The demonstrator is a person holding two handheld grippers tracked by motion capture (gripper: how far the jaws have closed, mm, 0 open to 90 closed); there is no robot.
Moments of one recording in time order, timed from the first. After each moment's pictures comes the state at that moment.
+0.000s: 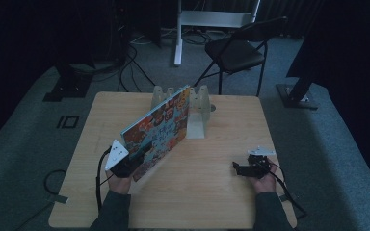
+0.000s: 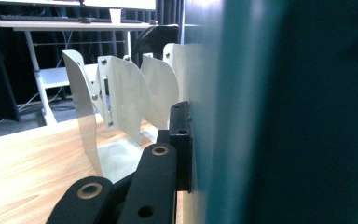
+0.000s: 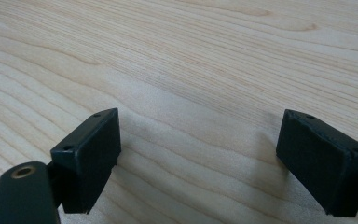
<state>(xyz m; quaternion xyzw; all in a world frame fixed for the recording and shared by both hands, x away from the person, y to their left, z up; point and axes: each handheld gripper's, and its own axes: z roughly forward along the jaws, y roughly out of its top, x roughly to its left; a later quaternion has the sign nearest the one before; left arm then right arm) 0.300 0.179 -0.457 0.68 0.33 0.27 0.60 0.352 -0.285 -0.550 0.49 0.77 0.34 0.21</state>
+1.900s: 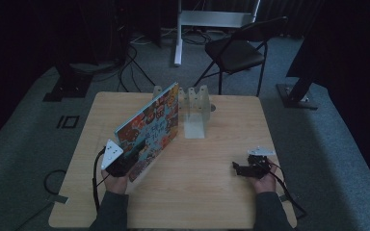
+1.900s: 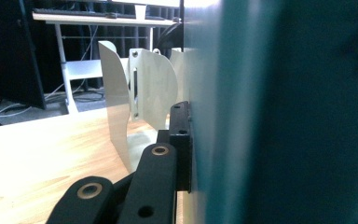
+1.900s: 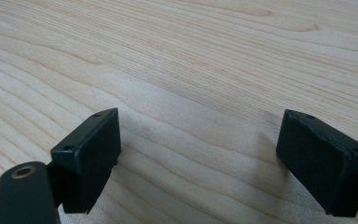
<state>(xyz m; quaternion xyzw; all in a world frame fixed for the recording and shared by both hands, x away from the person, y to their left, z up) 0.302 0.191 -0.462 0.66 0.37 0.29 0.59 0.352 -0.285 -0.550 0.49 0.78 0.34 0.21</state>
